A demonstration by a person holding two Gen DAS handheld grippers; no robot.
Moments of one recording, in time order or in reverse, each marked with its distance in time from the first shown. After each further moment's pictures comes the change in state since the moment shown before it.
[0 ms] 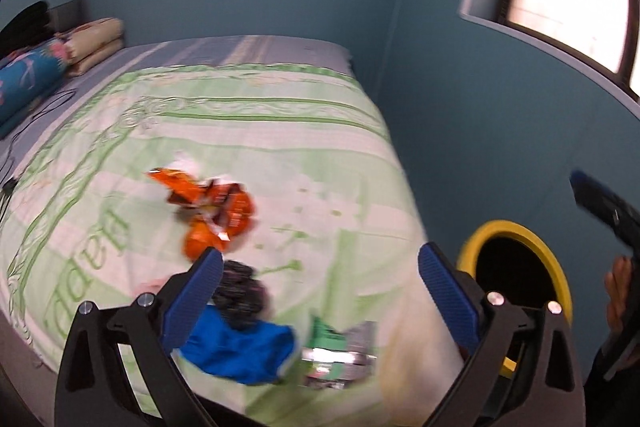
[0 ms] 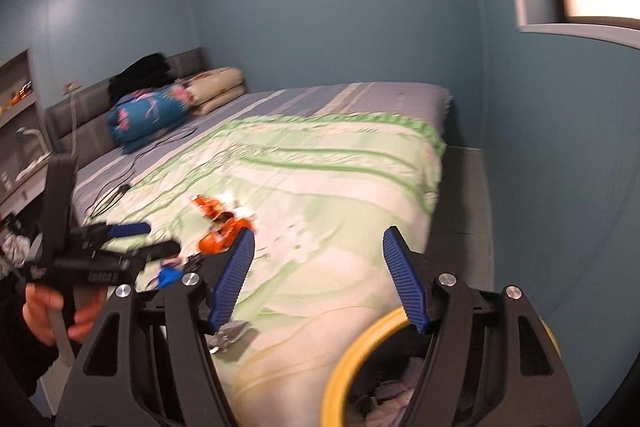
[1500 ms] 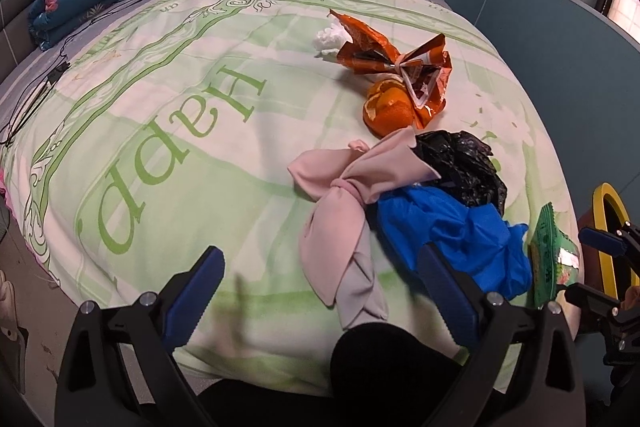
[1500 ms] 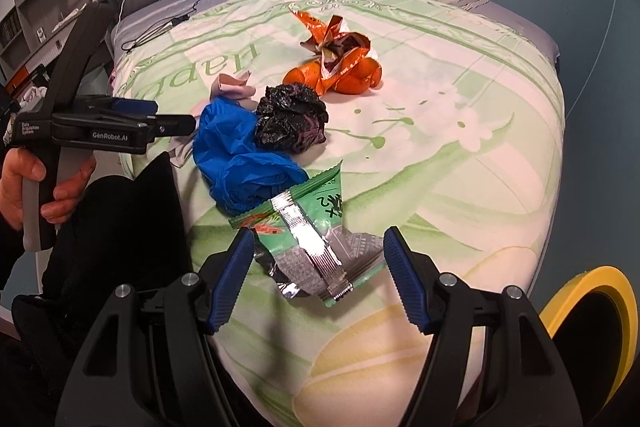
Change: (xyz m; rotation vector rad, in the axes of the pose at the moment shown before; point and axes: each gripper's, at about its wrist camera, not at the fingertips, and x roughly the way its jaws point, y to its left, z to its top) left arm 0.045 0.158 -0.094 -0.165 0.227 0.179; right arm 0.147 0.130 -0.108 -0.305 0.442 0.162
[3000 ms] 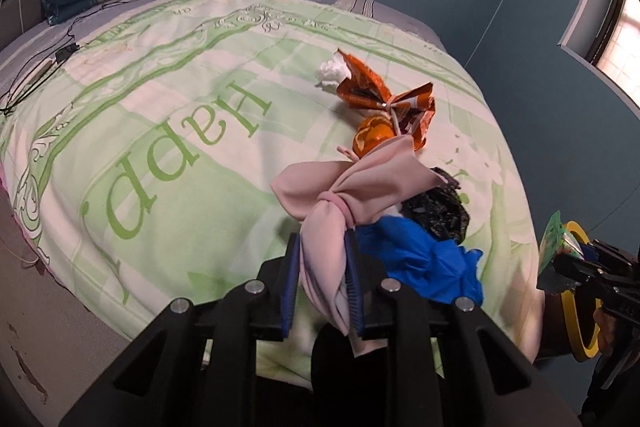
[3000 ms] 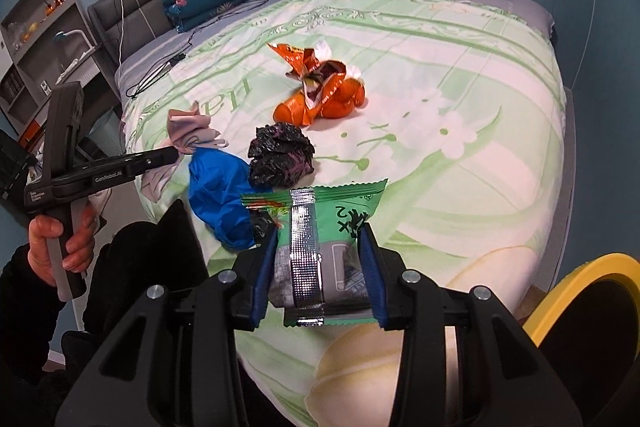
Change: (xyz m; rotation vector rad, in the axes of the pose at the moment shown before) left arm -0.036 0.016 -0.007 -0.119 -0.102 -0.109; right arm -0.030 -0.033 0.017 0.147 -0.042 0.092
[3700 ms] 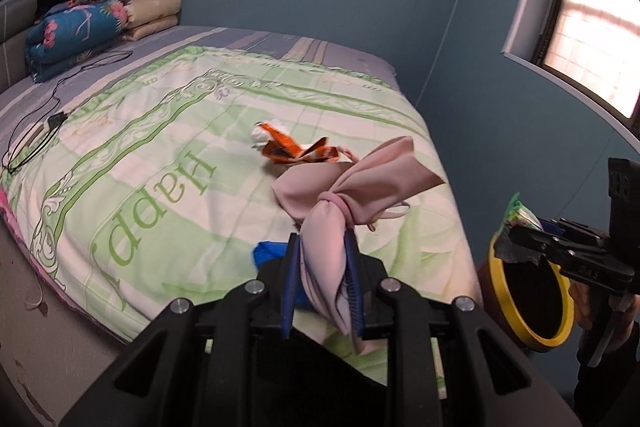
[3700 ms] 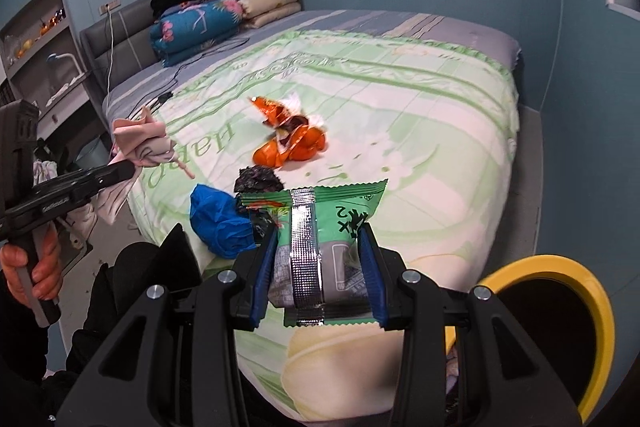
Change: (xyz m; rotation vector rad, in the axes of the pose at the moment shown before) left arm -0.089 -0.081 -0.005 0.130 -0.150 -0.066; right arm -0.082 -0.017 -0.002 0.021 -0.138 -0.089
